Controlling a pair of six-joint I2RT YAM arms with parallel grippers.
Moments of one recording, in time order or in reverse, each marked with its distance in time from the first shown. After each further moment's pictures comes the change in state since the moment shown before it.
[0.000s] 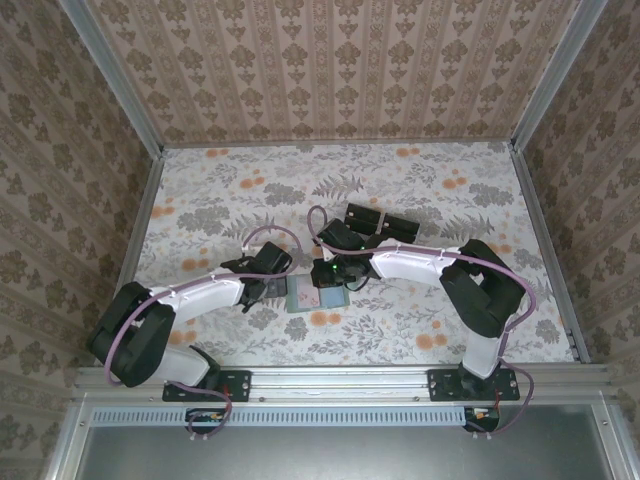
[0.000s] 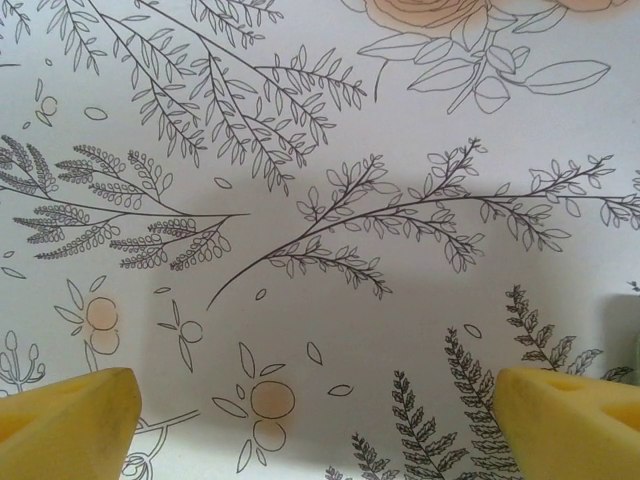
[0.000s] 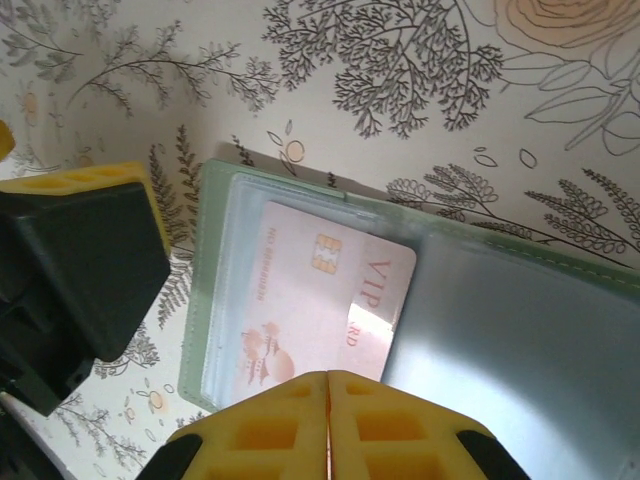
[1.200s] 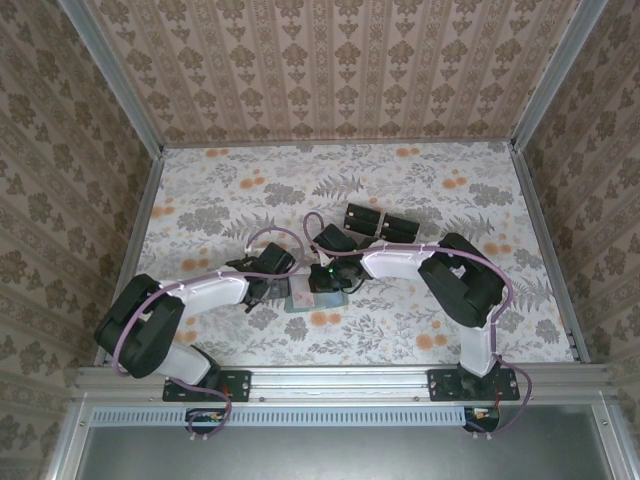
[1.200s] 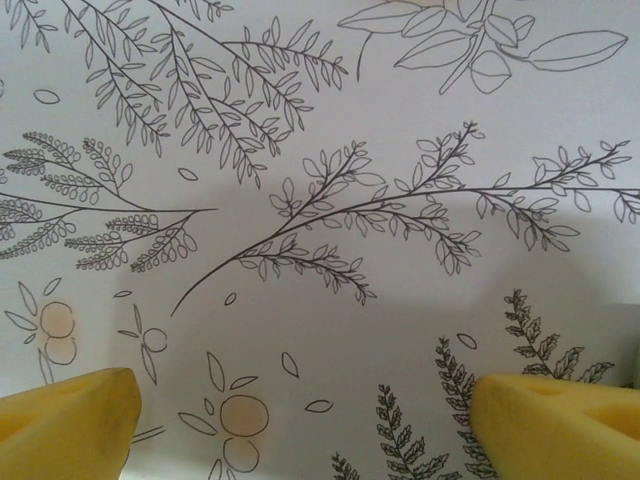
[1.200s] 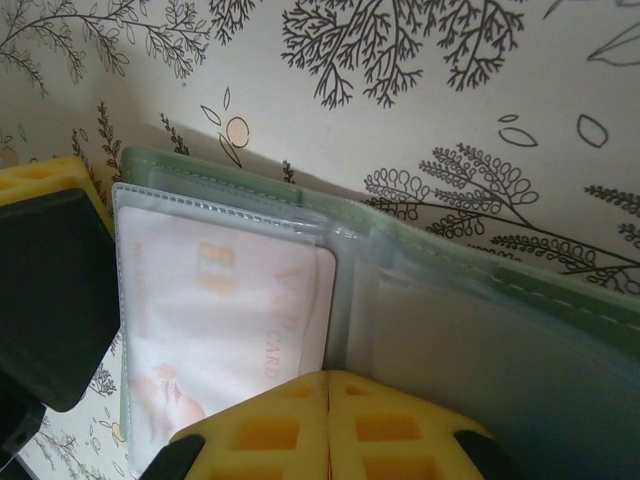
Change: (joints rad) left arm -0.001 0.052 0.000 0.030 0.010 -0.008; right arm -0.002 0.119 0.016 0.055 -0.075 0.043
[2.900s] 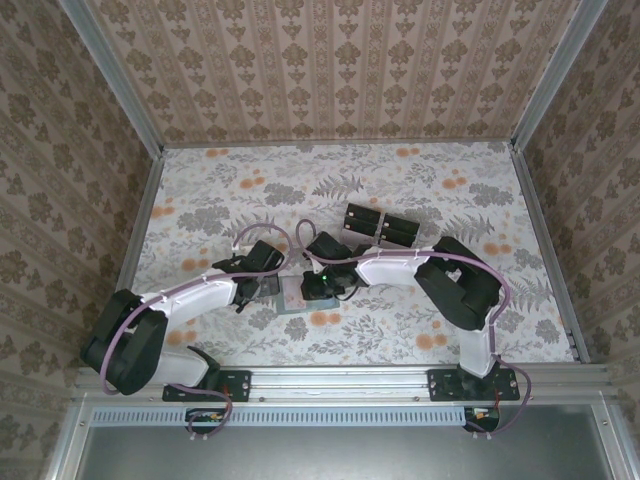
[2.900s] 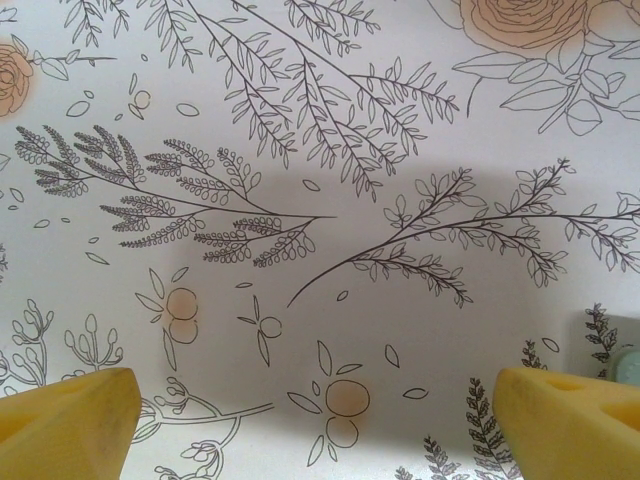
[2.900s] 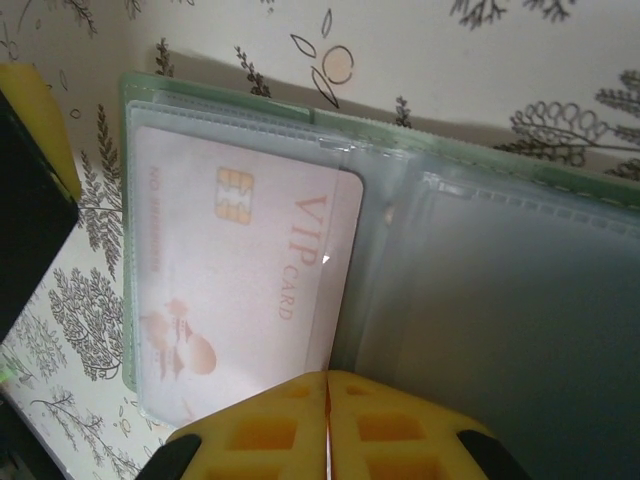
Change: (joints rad) left arm 0.053 -0.105 -0.013 -0.071 -0.029 -0.001; right arm 0.057 0.009 -0.001 0.040 -0.006 0.026
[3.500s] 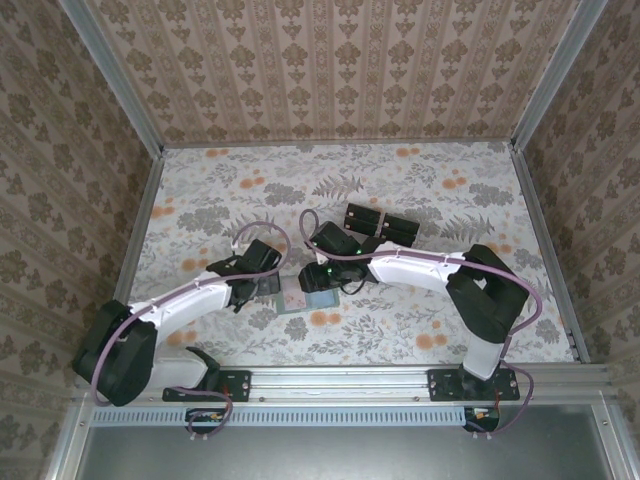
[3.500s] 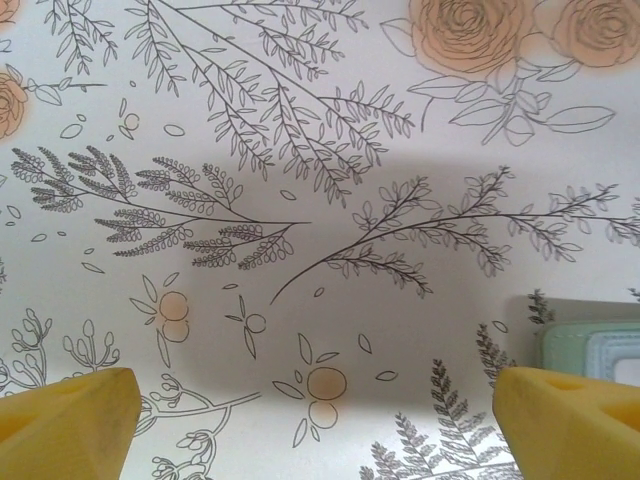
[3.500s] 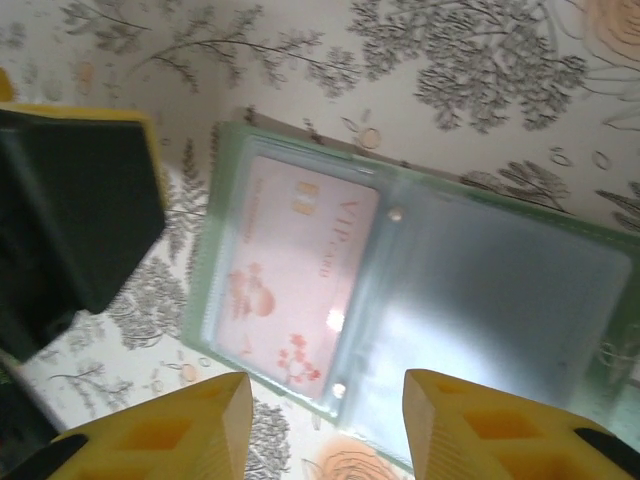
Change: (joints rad) left arm -0.002 -0.074 0.000 -0.011 0.039 0.035; right arm -0.002 -0.163 0.011 -0.139 0.128 -0.123
